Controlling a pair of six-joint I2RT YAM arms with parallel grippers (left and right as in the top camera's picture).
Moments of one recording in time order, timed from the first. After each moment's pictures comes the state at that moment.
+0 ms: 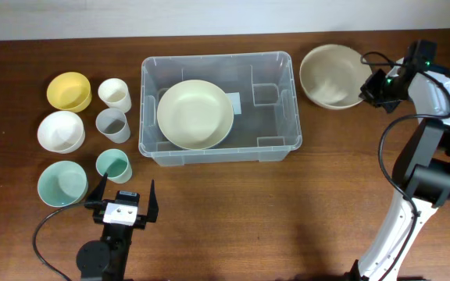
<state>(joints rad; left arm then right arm) 0.02 0.01 0.01 -0.06 0.12 0.24 -0.36 2.34 1.91 -0.80 -0.42 0.42</state>
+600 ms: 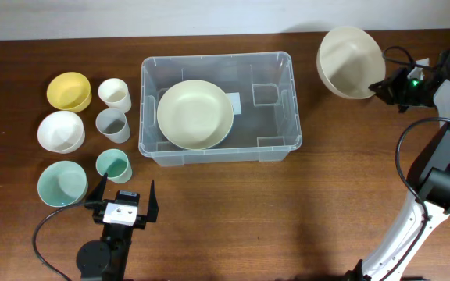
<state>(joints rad) 0.02 0.01 0.01 -0.06 0.12 0.24 -0.47 2.34 1.91 -0.77 -0.77 0.42</state>
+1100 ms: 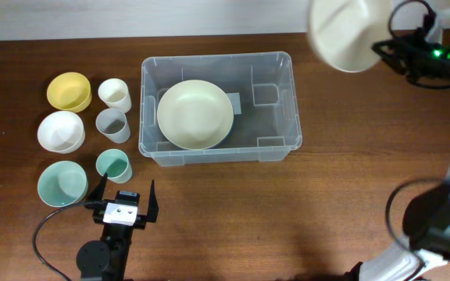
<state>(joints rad) 0.02 0.01 0.01 -0.06 0.12 0.24 -0.35 1.87 1.90 -0.90 -0.91 0.43</state>
